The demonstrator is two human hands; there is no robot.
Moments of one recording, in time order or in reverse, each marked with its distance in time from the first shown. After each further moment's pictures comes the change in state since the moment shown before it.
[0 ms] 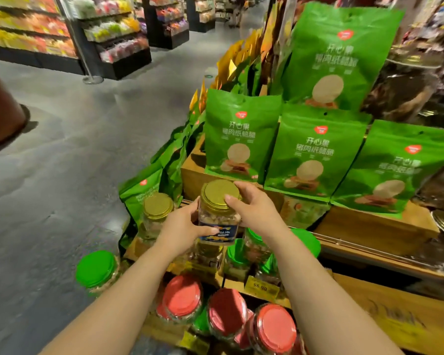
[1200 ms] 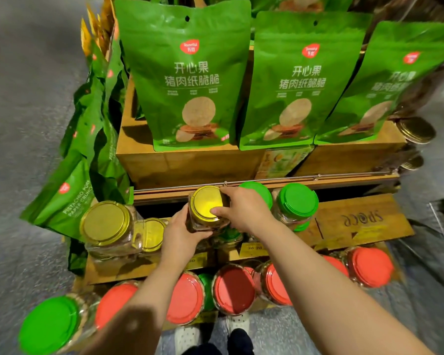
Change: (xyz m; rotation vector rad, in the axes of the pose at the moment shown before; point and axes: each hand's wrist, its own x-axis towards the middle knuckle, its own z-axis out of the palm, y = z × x) left_hand 0.079 -0.107 0.092 0.025 -0.196 -0.069; right_hand 0.059 0.077 0.050 -0.580 -0.016 0.349
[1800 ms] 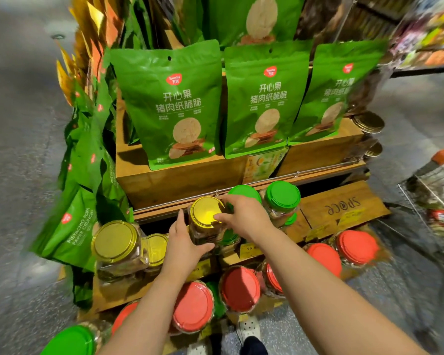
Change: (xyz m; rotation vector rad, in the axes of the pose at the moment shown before) left_hand -0.023 0.025 -0.034 0.125 -0.153 -0.017; right_hand -0.043 -0.010 -0.001 0.143 0.144 0.127
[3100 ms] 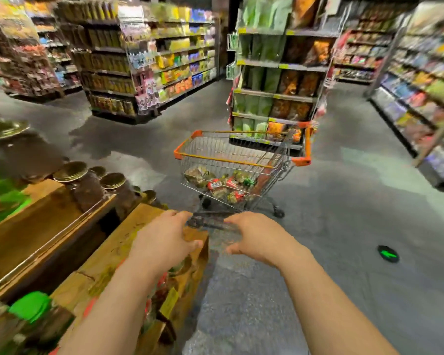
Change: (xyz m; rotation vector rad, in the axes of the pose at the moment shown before) left_hand -0.339 0.396 0.310 0.811 -0.407 1.148; right_hand -0.465 0.408 -0.217 -0.065 0.297 0.610
